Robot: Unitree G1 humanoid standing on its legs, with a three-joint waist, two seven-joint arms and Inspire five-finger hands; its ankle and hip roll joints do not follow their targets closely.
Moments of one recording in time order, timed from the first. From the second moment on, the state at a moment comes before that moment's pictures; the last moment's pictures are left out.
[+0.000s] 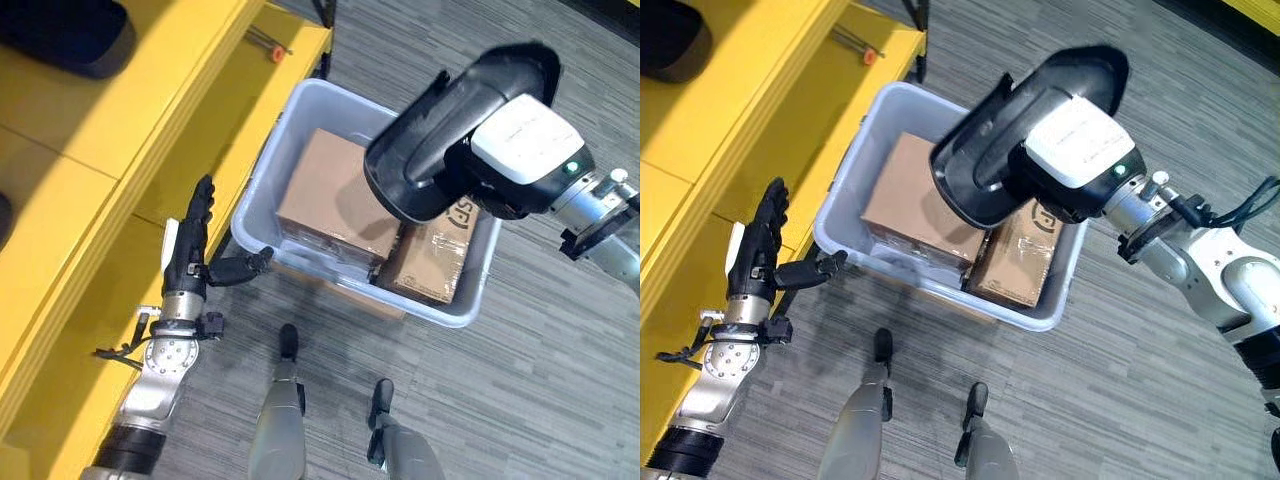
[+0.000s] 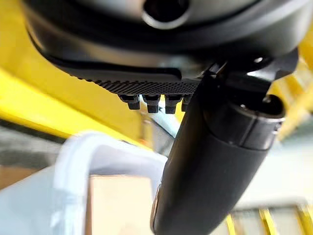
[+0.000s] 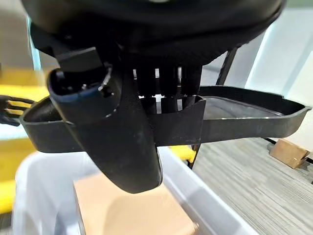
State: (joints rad) left arm -0.15 0.62 -0.08 0.06 -0.10 -0.23 0.25; right arm -0.66 -1.25 0.36 -0.06 -0.52 -0.26 -0.12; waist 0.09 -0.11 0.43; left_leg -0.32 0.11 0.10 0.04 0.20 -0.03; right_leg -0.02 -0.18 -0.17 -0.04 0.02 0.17
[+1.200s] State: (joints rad) left arm -0.23 0.84 -0.06 -0.17 0.70 -0.29 0.43; right arm -0.59 -1.18 0.28 -0.11 -0.19 -0.32 -0.03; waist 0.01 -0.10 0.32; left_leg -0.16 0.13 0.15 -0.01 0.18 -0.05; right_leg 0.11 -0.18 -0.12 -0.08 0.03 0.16
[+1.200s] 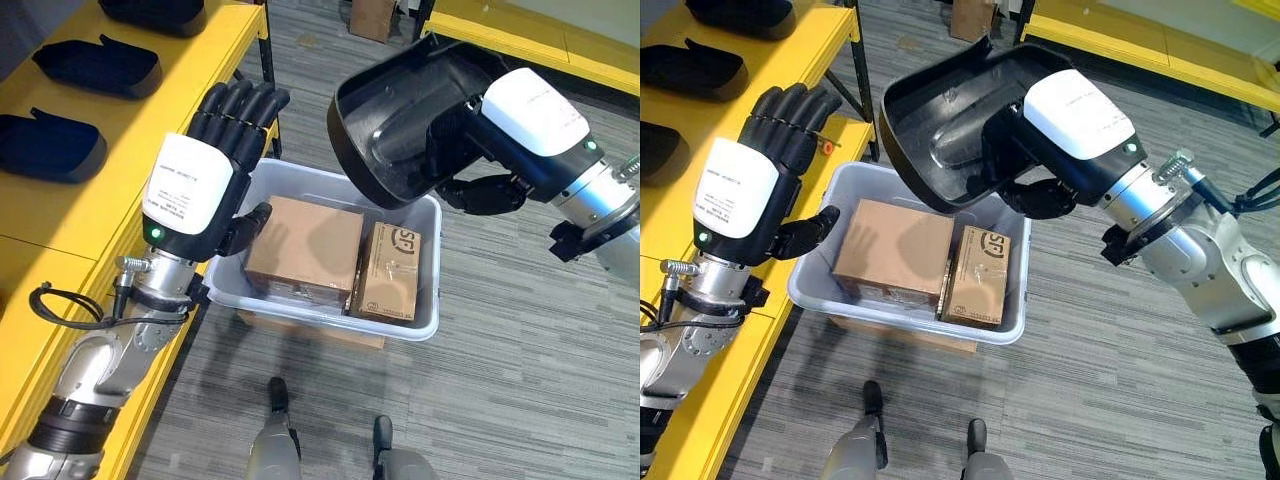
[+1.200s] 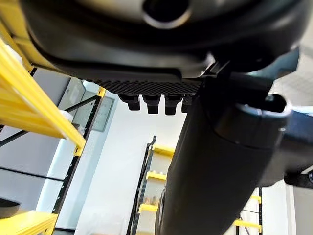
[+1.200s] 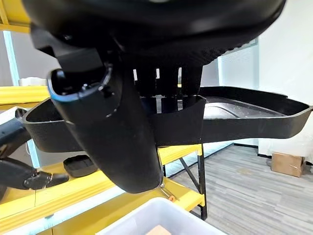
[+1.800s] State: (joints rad) left arm -0.28 0.84 -0.17 -0.18 0.76 -0.28 0.47; right arm -0.57 -1.10 0.31 -0.02 -0.19 -0.28 -0.03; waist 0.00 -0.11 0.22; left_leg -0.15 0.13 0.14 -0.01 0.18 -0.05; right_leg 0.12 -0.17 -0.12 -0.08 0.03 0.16
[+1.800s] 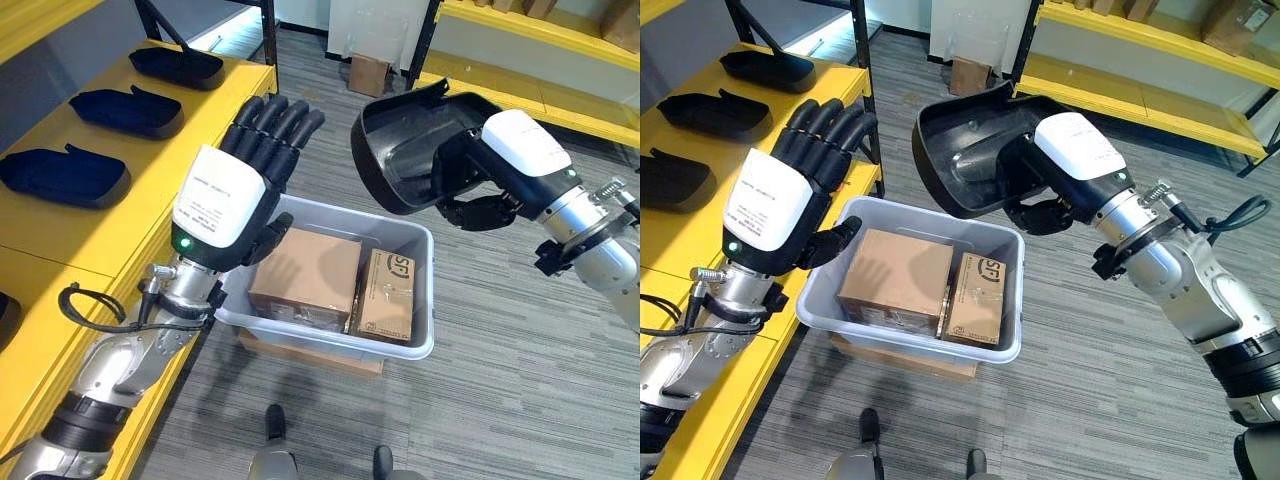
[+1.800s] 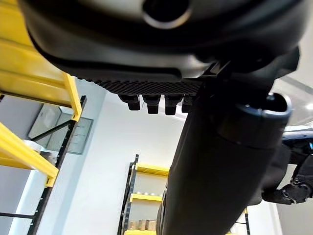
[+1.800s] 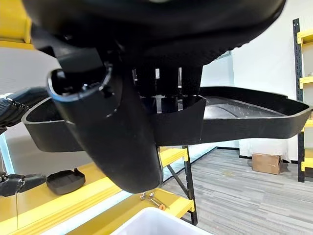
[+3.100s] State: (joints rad) left arm -0.57 0.98 -0.44 -0.24 0.84 -0.31 0.44; right arm -0.61 -1.07 0.46 0.02 -0.19 -0.26 -0.02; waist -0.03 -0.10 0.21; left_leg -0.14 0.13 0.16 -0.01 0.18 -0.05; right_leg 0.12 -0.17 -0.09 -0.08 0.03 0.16
